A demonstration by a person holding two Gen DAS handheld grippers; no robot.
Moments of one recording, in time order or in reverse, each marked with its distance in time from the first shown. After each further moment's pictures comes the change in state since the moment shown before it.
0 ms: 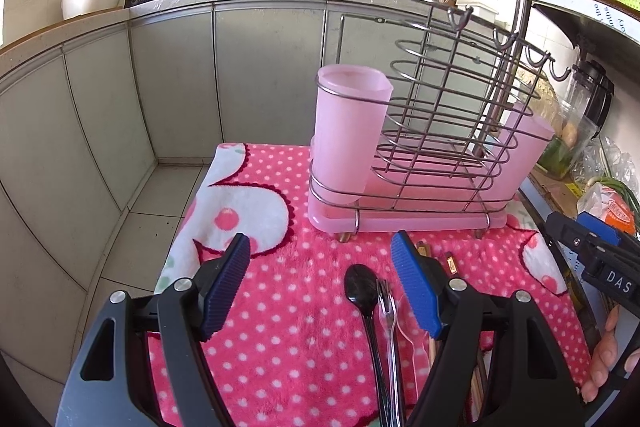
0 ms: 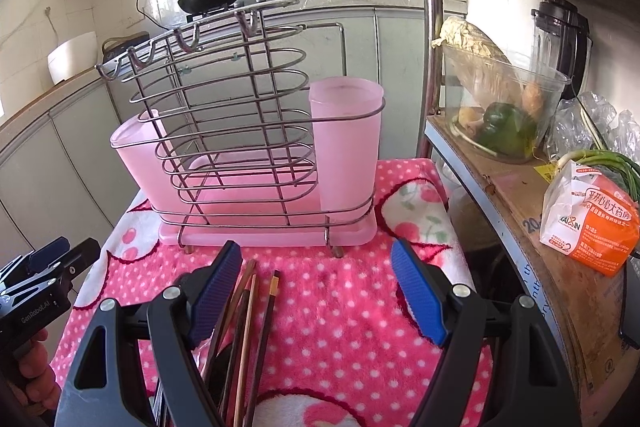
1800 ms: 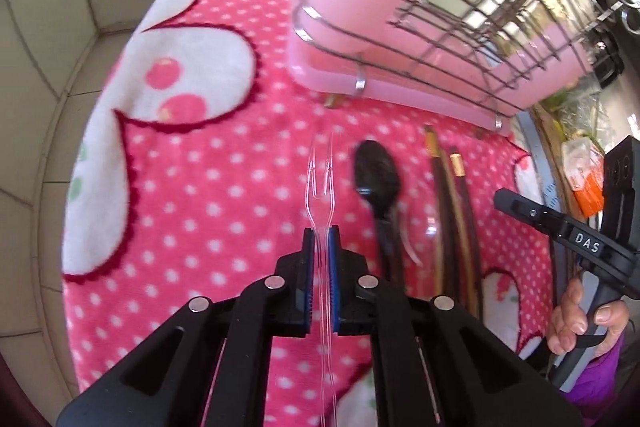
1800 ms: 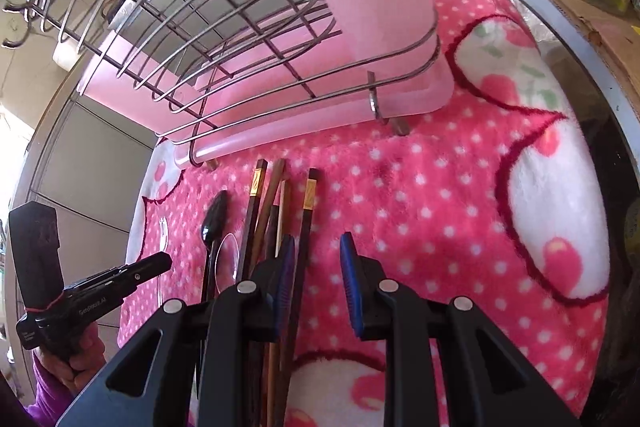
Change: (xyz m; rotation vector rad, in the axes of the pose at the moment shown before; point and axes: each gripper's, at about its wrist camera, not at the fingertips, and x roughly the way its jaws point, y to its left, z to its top) left arm 0.084 0.035 -0.024 -0.086 0.546 -0.208; right arm 0.103 -0.007 -0.026 0.178 0.504 0.295
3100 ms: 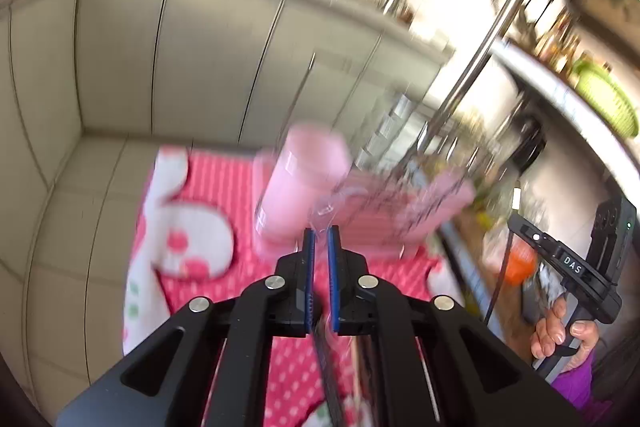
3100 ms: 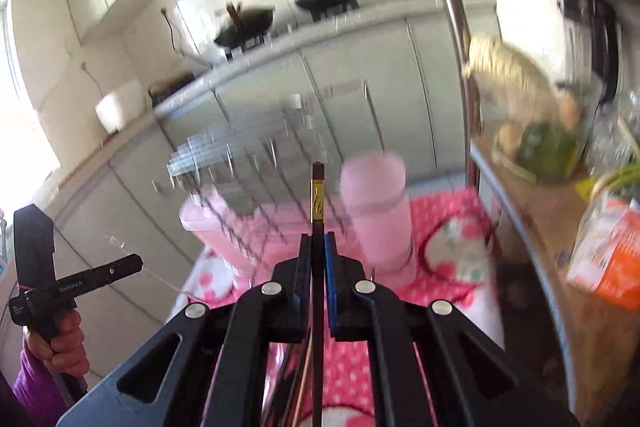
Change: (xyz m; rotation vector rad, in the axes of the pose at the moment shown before) left arm -0.156 -0.017 0.047 0.066 -0.456 -0.167; right arm -0.186 0.046 0.018 -0.149 -0.589 -0.005
